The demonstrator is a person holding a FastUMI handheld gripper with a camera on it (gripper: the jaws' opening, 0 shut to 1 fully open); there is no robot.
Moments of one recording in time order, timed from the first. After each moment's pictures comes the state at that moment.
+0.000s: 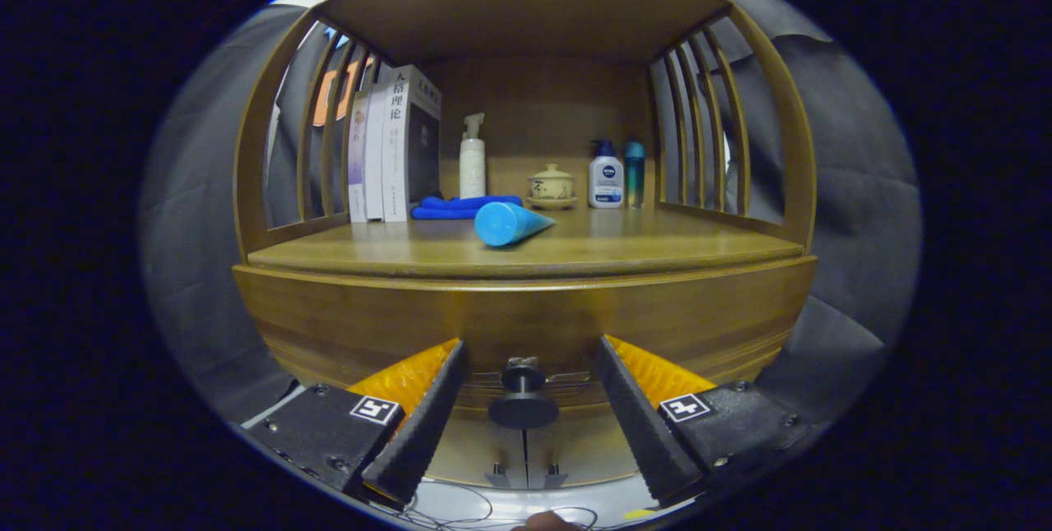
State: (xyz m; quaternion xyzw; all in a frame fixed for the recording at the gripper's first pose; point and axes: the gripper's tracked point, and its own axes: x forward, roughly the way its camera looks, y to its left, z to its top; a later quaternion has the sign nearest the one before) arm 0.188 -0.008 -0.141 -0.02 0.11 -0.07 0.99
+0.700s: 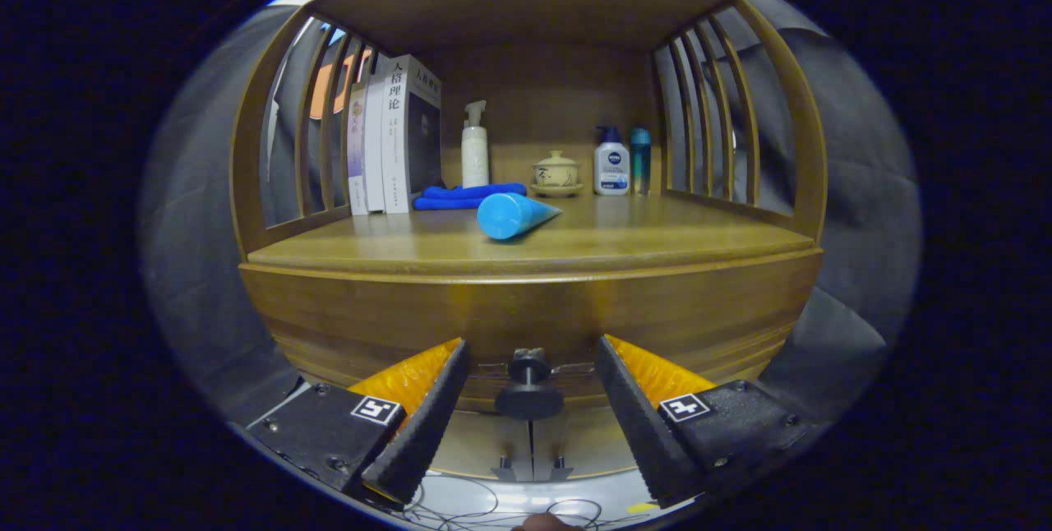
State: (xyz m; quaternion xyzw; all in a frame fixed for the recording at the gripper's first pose) arm 0.175 0.001 -0.140 0.00 0.14 -0.06 0.99
